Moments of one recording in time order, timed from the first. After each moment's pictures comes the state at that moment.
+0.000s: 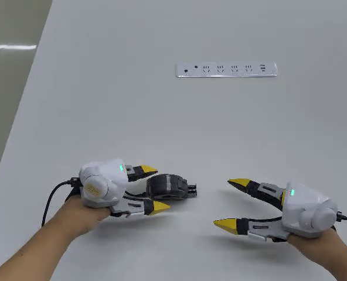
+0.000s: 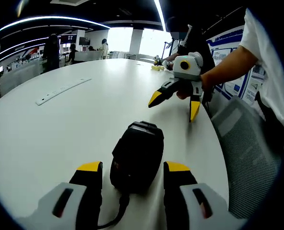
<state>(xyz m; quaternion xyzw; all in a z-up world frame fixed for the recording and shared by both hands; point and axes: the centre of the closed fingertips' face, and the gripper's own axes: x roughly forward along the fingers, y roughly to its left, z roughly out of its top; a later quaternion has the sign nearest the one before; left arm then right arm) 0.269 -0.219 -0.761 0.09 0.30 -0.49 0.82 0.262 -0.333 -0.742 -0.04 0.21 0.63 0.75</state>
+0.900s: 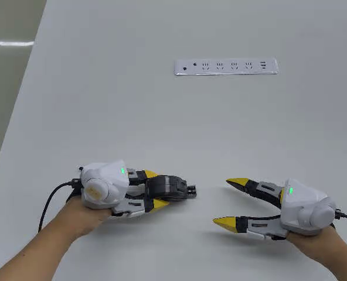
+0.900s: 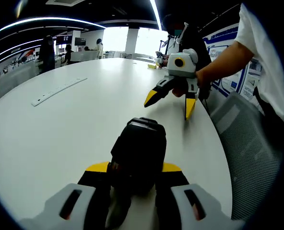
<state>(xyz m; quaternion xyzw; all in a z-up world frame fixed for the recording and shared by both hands) 0.269 -0.222 -0.769 0.10 0.30 -0.50 0.81 0.267 -0.332 -0.749 -0.04 0.22 0.63 0.74</state>
